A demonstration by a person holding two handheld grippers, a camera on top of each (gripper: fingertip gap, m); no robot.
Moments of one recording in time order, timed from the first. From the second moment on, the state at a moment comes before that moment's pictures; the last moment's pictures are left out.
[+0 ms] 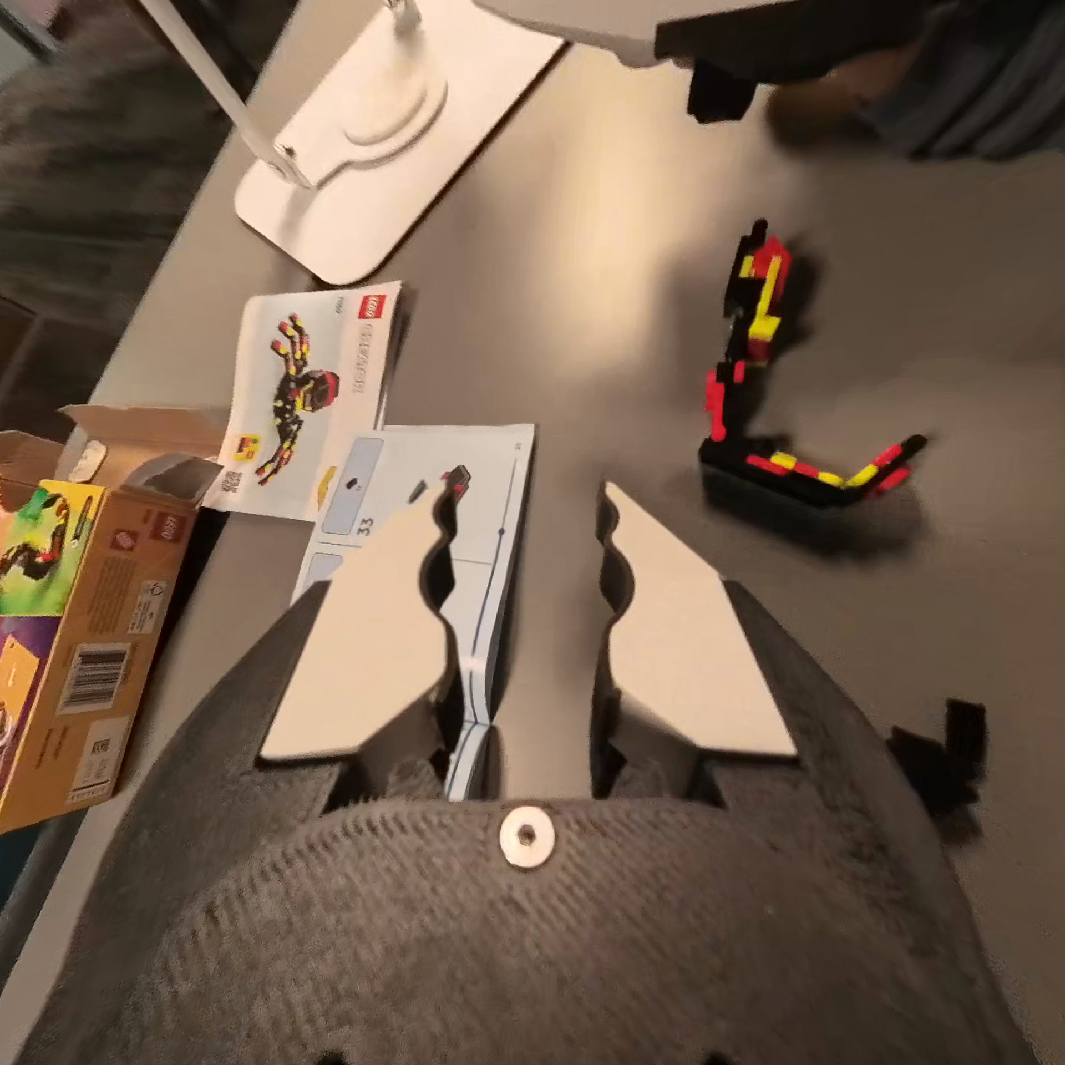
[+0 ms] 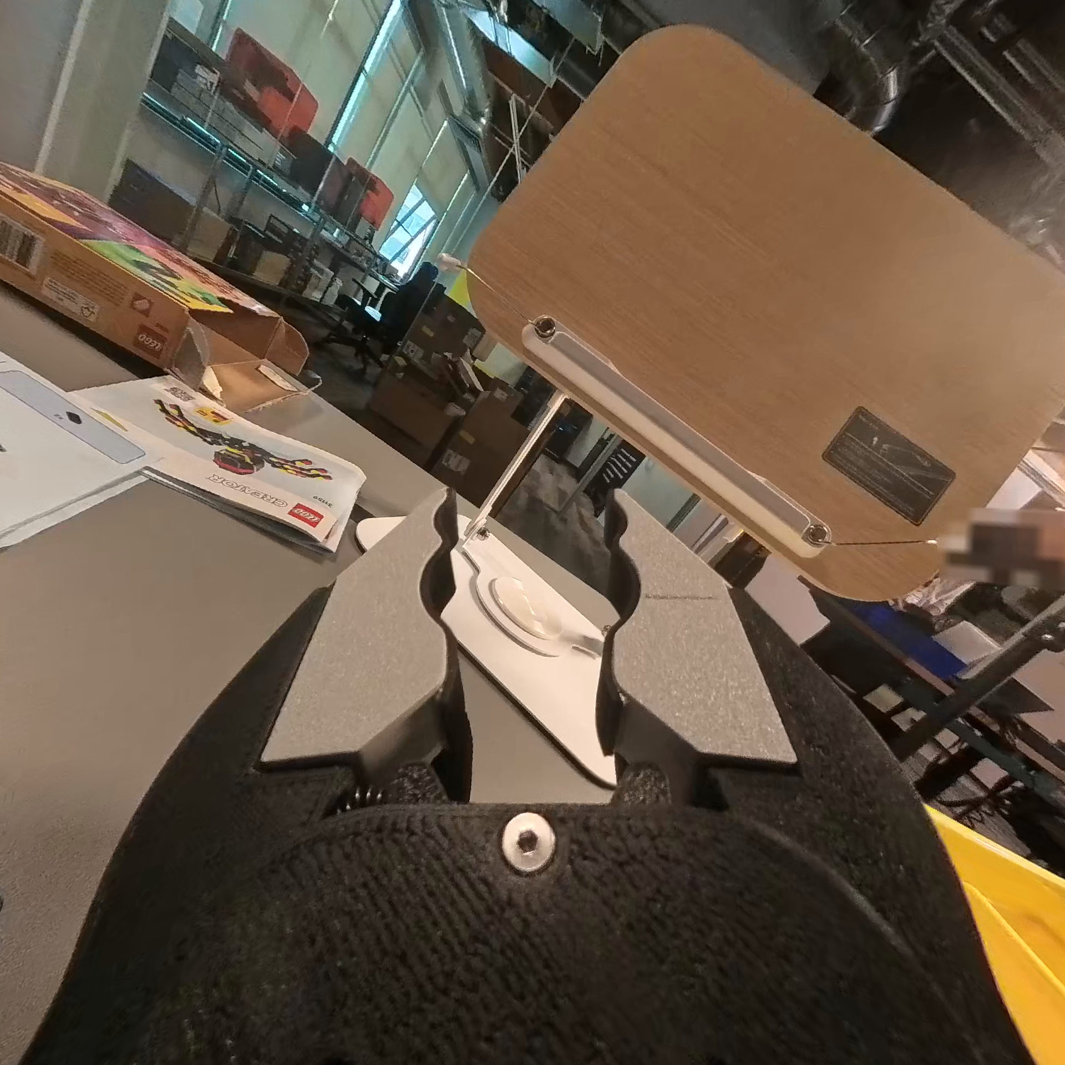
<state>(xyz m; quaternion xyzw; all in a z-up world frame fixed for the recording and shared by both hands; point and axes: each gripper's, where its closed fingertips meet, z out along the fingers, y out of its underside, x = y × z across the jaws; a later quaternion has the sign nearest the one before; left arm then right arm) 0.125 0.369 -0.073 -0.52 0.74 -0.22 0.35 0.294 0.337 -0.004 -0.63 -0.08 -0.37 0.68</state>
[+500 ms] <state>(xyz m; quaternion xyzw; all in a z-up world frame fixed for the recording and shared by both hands) 0.155 0.394 -0.114 -0.56 0.75 -0.22 0.27 0.293 0.344 -0.011 -0.64 -0.09 -0.36 0.67</state>
